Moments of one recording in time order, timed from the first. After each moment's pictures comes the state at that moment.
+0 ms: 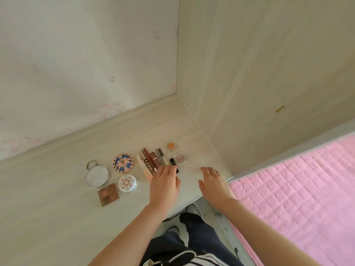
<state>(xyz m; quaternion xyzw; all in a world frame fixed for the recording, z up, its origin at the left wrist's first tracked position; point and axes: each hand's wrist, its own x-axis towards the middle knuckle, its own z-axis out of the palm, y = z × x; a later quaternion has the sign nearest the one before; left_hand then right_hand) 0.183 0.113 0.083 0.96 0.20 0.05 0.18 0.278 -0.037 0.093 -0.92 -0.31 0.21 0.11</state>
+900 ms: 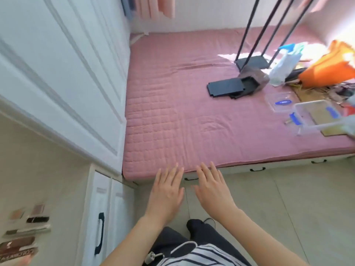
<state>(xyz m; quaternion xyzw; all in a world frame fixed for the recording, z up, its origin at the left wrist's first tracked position) 0.087 -0.169 0.097 0.88 -0.46 -0.06 0.12 -0.010 -0.312 0.111 -0.97 0.21 0.08 0.08</state>
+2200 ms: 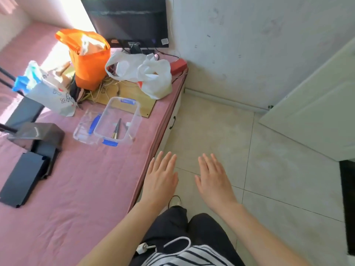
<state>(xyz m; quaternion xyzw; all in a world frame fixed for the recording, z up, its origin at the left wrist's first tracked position) -0.241 -0.816 0.099 0.54 -0.83 -0.12 0.03 -0.410 -0.772 0.112 -0.66 0.73 -0.01 0.18</state>
